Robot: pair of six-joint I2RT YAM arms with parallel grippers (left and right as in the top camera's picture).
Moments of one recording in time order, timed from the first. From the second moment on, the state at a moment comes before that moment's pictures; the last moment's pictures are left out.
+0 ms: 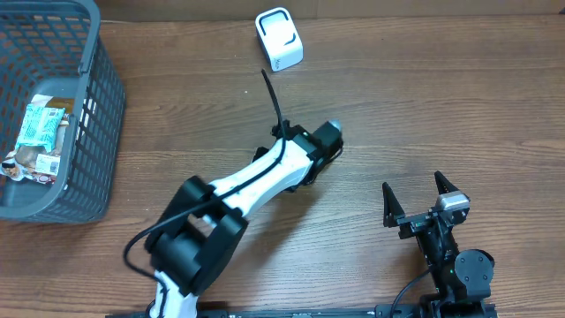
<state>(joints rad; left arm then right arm) -0.75 2.00 1.44 -1.09 -0.57 -0.55 0.07 0.01 0.02 -0.02 -0.15 0.04</state>
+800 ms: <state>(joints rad) -0.52 1.93 1.45 -1.03 -0.12 -0.31 0.07 0.01 0.02 -0.02 -0.15 0.04</state>
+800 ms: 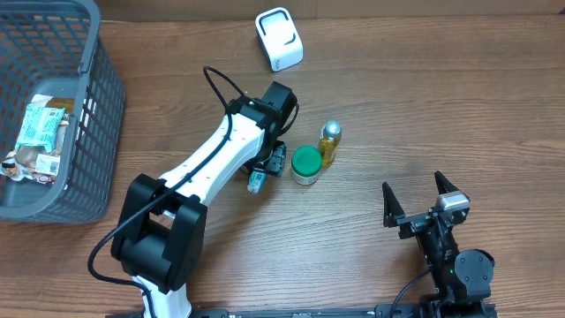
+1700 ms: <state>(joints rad) -0.52 1.93 1.32 -0.88 -0.07 -0.35 0.07 0.01 0.02 -0.02 -0.15 0.04</state>
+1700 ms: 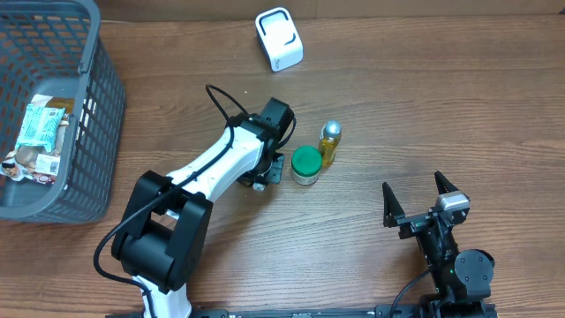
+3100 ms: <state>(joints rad) -0.55 1.93 1.40 -0.93 -0.03 -0.52 0.07 0.01 0.02 -0.02 -0.15 0.04</state>
